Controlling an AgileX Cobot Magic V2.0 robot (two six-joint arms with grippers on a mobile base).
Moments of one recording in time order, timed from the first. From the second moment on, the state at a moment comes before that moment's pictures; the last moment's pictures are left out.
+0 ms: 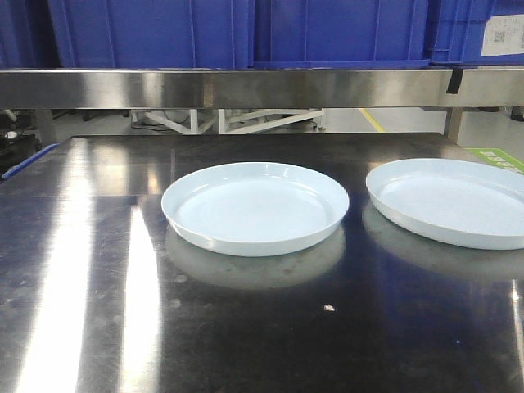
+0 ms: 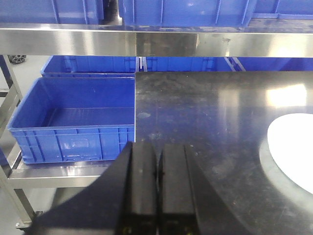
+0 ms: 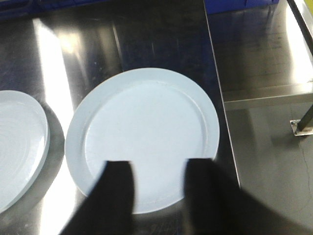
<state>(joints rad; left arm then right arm) -0.07 0.35 -0.42 -0.07 0.42 0.00 0.08 0.93 -0.66 0.06 0.41 0.20</state>
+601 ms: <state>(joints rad) -0.07 0.35 -0.42 -0.07 0.42 0.00 0.08 0.94 -0.66 0.06 0.46 0.20</state>
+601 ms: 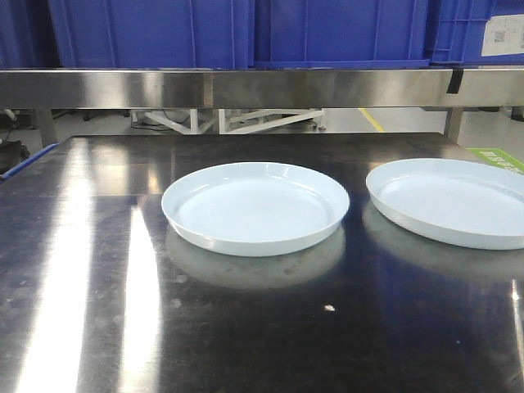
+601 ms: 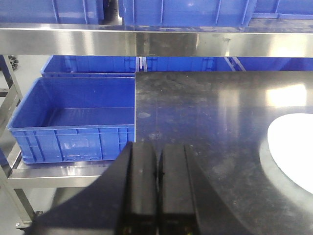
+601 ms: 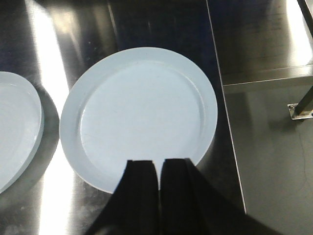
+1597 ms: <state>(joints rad) -0.07 0.35 -0.42 -0.07 0.42 0.00 -0.07 1.53 -0.95 0.04 0.41 0.20</state>
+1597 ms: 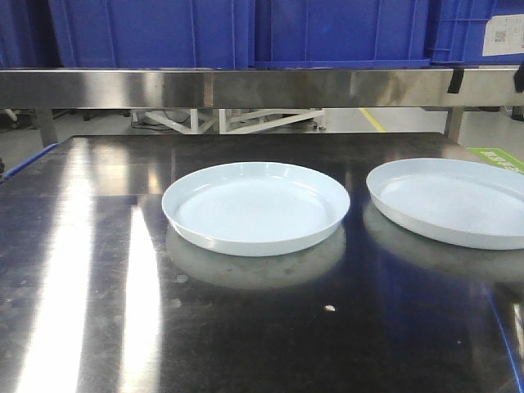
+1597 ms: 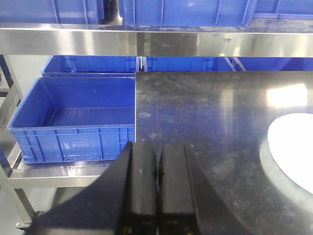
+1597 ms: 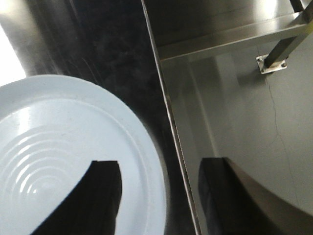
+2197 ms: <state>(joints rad) -0.07 0.35 -0.42 -0.07 0.42 0.00 -0.07 1.65 -0.95 0.04 0.39 0.20</state>
